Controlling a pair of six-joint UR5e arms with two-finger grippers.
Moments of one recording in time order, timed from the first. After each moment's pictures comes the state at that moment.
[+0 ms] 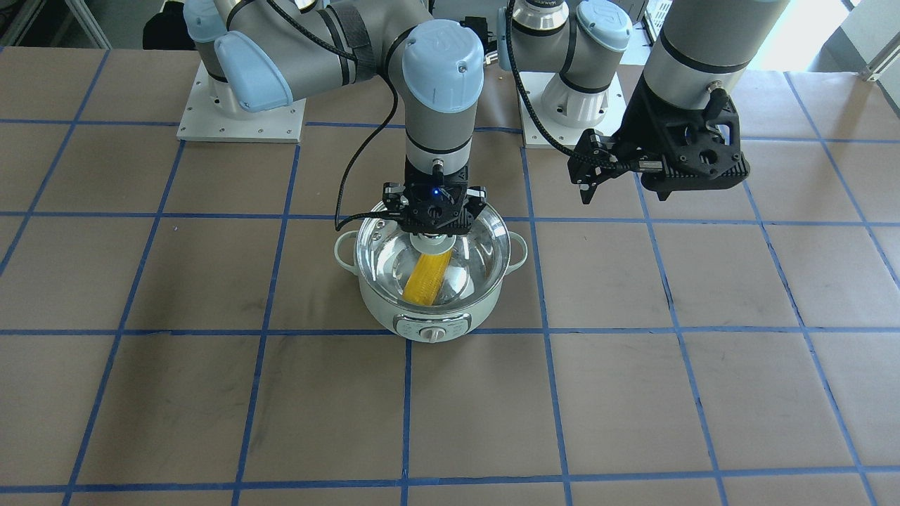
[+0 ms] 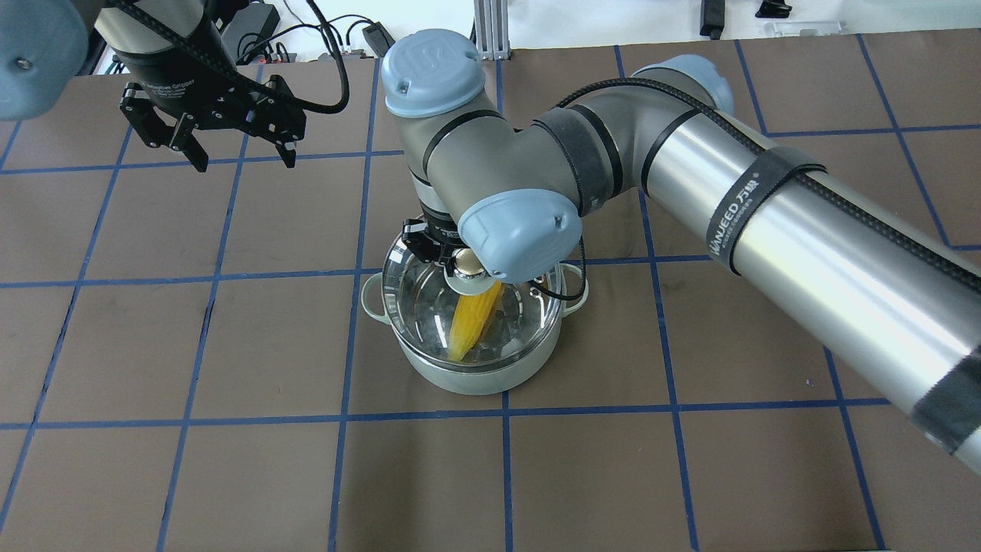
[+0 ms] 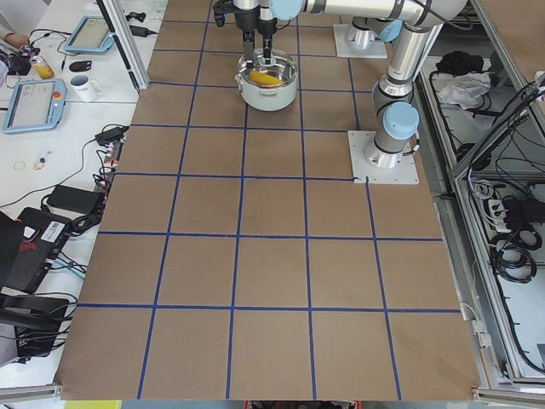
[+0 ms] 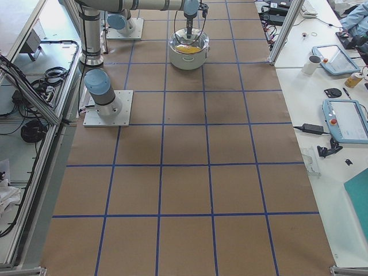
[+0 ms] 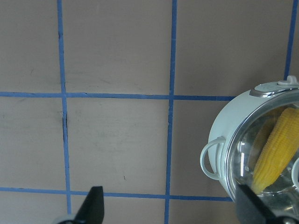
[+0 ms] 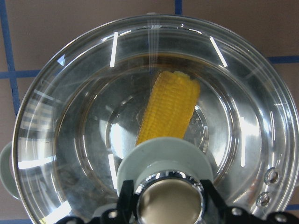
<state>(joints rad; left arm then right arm) -1.57 -1.64 -1.45 -1.64 1.62 -0.04 2.06 -1.26 1.55 -1.83 -1.55 0.53</state>
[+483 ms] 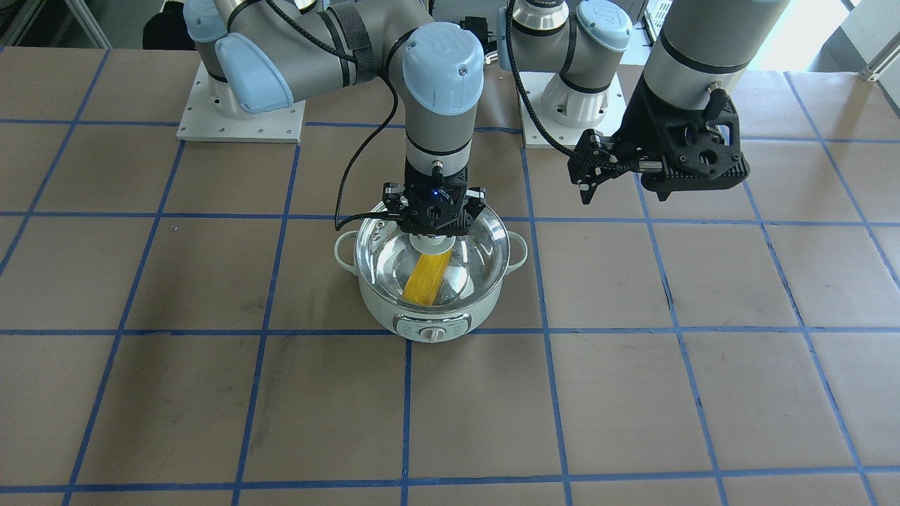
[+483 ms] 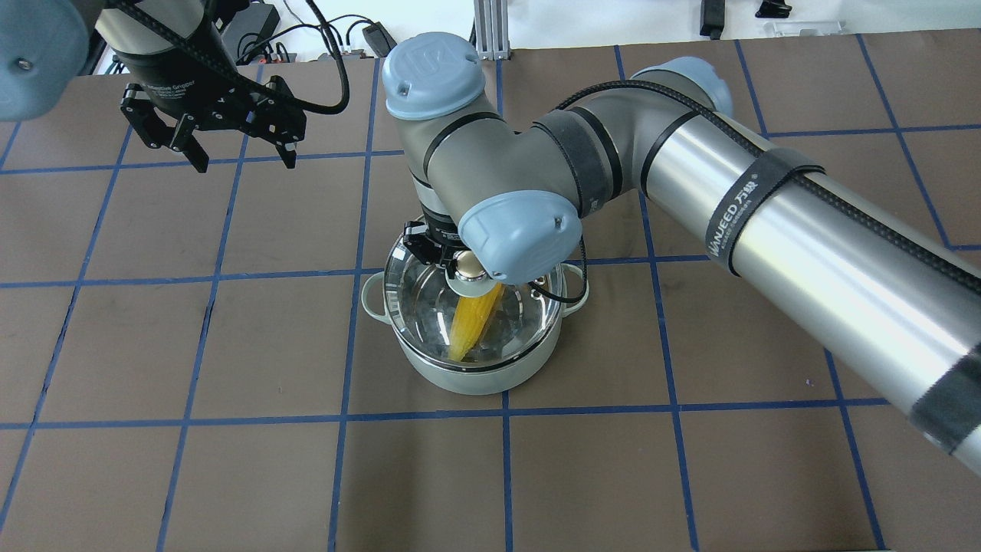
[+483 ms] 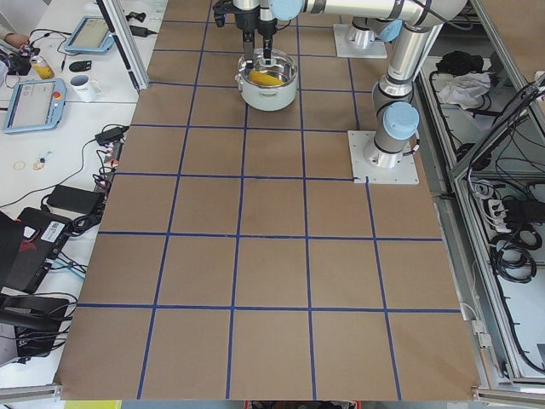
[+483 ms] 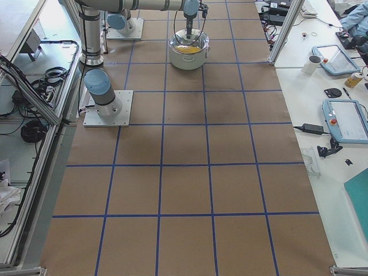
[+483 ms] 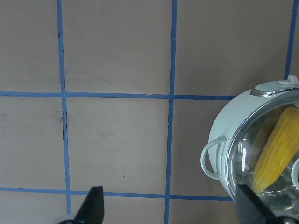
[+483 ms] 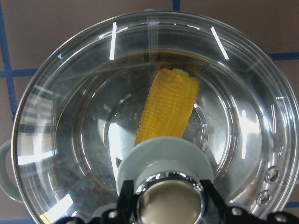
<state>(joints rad) -1.57 -1.64 -1.45 -1.64 1.62 -0.04 2.06 -1.25 1.55 -1.82 -1.55 0.54</state>
